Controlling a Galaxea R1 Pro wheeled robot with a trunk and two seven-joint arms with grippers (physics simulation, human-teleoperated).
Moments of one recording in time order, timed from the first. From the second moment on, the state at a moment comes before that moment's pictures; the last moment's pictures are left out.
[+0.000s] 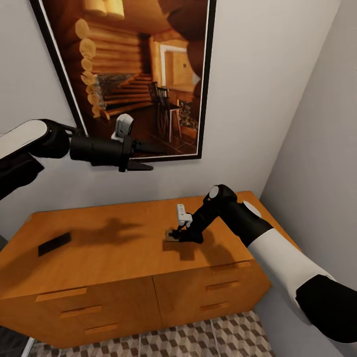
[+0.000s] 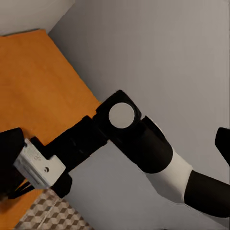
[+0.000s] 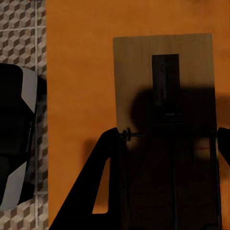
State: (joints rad) left arm -1.58 0.64 -1.04 -1.49 2.34 0.85 0.25; right arm -1.11 0.00 0.57 -0.95 0.56 0.42 1.51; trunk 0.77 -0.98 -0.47
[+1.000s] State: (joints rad) left arm -1.59 0.82 -1.34 -1.47 2.33 1.01 0.62; right arm -1.08 0.01 0.56 -1.06 0.55 0.48 1.51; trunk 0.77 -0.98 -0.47
